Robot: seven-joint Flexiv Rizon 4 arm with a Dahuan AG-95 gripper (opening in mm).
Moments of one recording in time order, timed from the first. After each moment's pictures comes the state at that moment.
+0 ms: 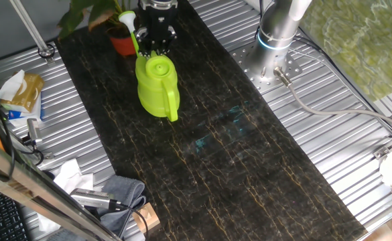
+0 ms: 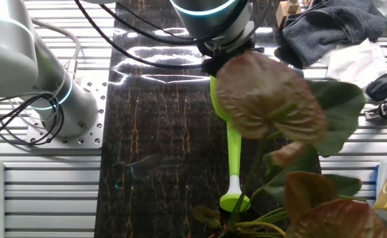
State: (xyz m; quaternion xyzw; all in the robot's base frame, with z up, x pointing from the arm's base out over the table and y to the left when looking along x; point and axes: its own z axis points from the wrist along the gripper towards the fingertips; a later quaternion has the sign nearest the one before) arm 0.455 -0.028 0.252 -0.67 0.73 -0.05 0.14
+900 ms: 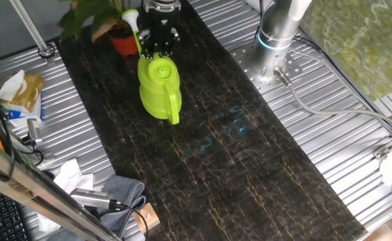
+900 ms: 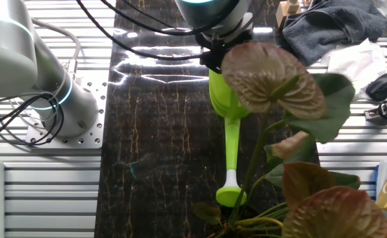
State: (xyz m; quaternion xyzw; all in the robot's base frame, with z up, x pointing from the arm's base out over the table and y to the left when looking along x) arm 0.453 -0.012 0.251 -0.66 0.74 -0.05 0.13
